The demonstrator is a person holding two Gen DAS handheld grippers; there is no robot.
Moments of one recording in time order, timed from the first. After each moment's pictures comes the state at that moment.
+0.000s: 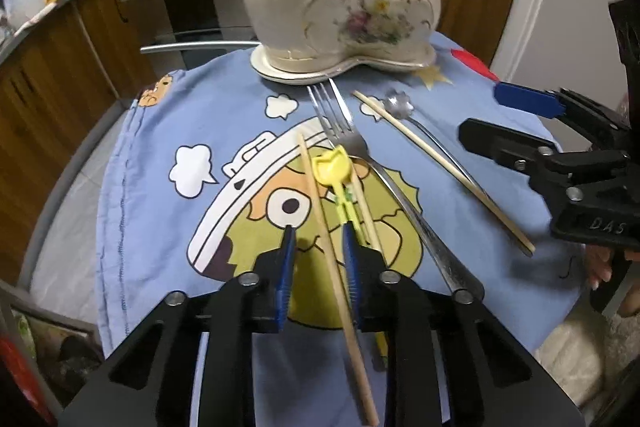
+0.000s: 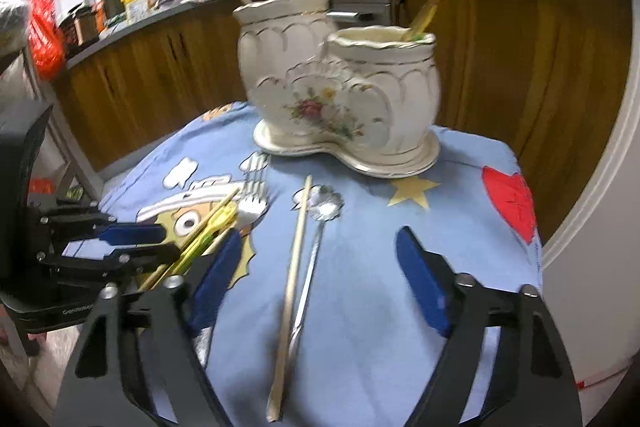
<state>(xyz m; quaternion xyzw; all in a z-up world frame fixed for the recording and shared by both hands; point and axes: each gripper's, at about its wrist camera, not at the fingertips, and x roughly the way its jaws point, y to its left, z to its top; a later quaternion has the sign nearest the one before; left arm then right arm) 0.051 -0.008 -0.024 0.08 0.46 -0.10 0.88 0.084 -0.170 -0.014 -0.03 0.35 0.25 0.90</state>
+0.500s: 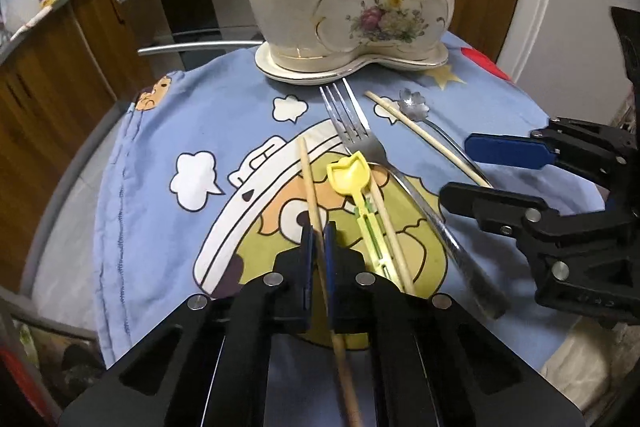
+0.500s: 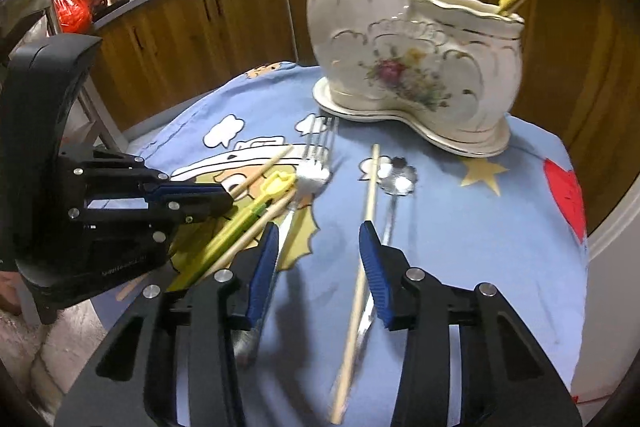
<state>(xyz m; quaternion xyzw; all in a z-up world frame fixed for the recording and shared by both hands) 0.064 0.005 -0.035 0.07 0.45 -0.10 0.88 0.077 -0.134 -0.025 -0.06 0.39 0.31 0.87</state>
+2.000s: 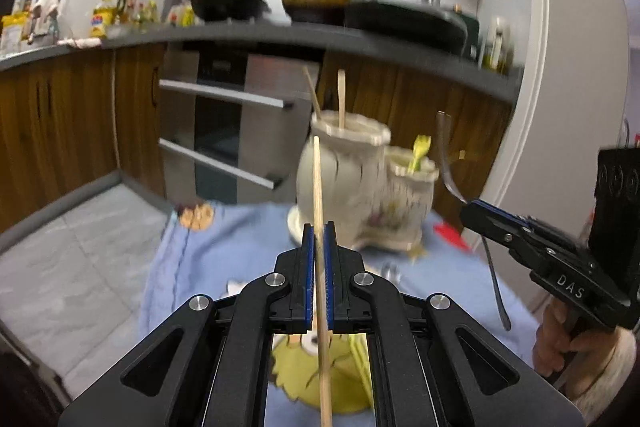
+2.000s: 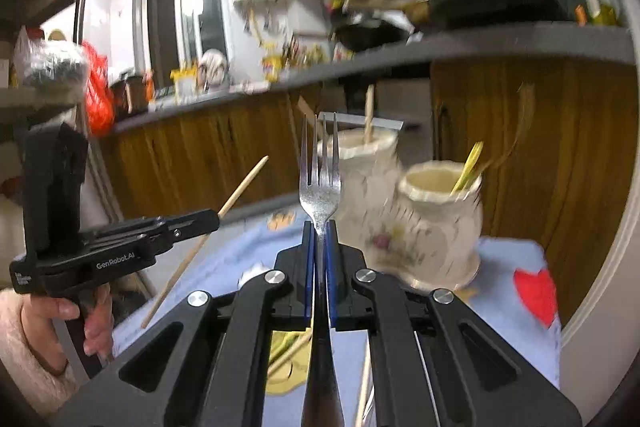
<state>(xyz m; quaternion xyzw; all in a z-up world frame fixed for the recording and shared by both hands) 0.032 0.054 0.049 -0.07 0.20 -0.12 0.97 0.049 -0.161 0.050 0.03 0.16 0.31 0.94</state>
